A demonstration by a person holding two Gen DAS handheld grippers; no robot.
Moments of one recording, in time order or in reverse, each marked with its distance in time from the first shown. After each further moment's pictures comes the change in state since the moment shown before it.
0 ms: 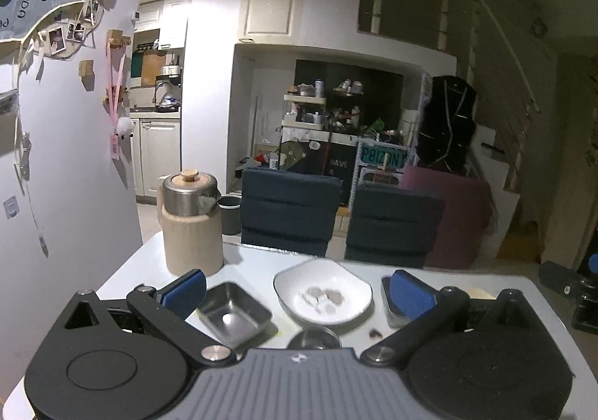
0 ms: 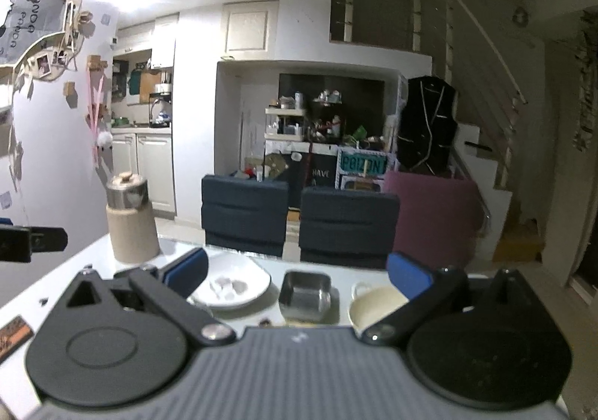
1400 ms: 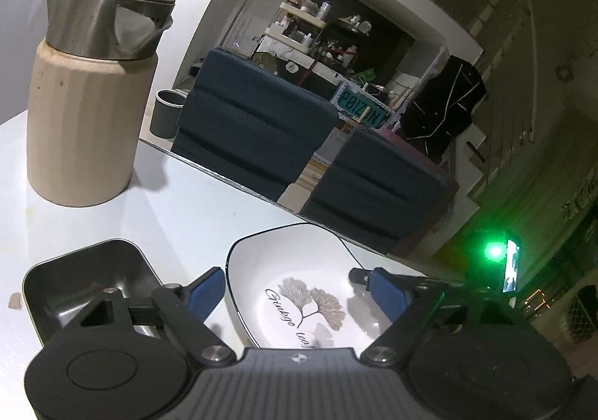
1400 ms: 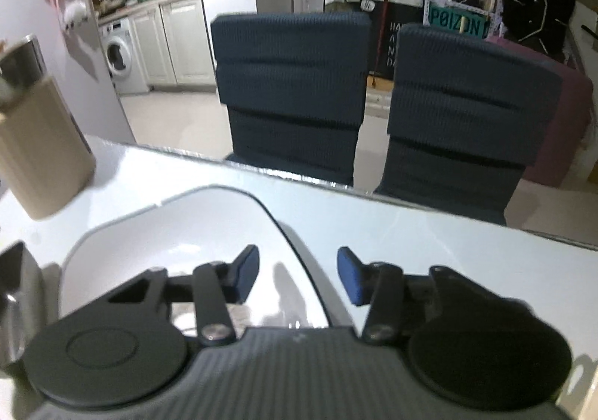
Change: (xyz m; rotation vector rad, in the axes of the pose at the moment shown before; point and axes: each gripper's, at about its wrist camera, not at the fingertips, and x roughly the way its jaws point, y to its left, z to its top) left arm 0.313 0.073 -0.053 -0.308 0.237 -0.274; right arm 0.526 0.070 -0.065 -0.040 0.509 0.199
